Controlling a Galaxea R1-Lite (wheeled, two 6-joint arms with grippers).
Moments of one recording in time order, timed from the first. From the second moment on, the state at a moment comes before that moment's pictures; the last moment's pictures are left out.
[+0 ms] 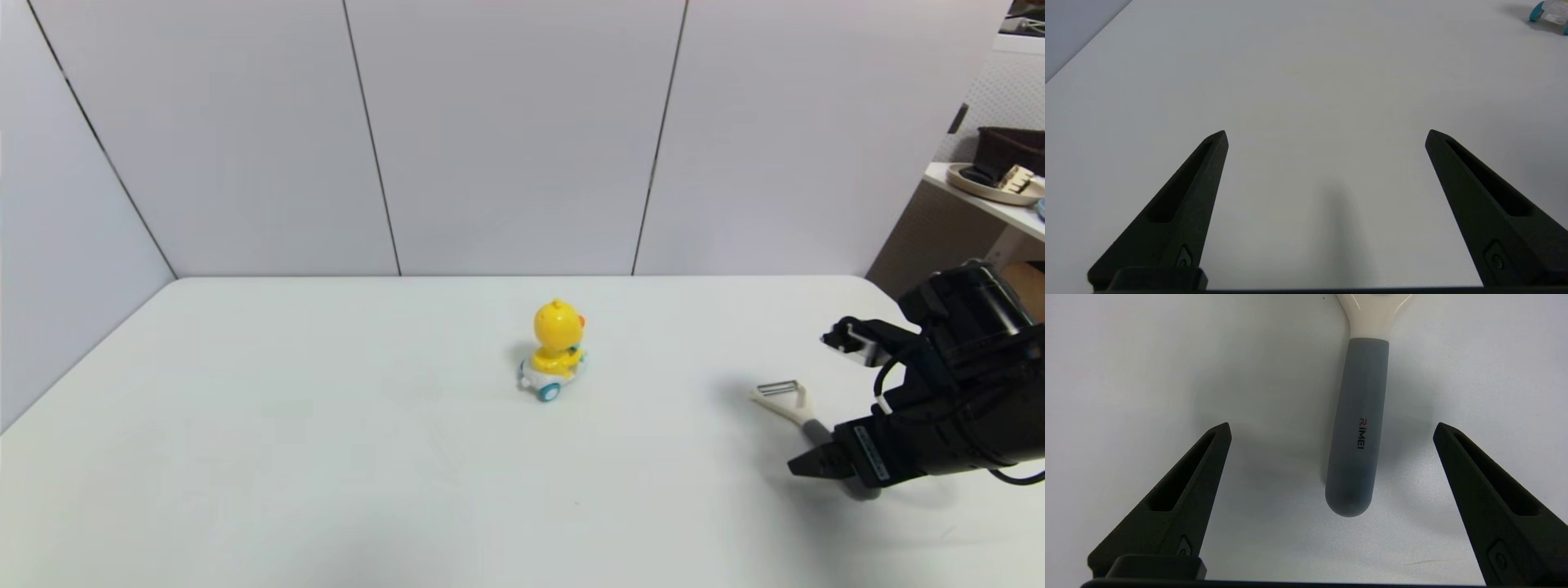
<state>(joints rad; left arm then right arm) 0.00 0.00 -0.05 0.12 -0.03 0.03 0.12 1.58 -0.85 0.30 0.04 -0.12</state>
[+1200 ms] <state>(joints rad) 0.00 0.00 -0.05 0.12 -0.03 0.03 0.10 1.62 -0.86 0.29 0.03 -0.11</state>
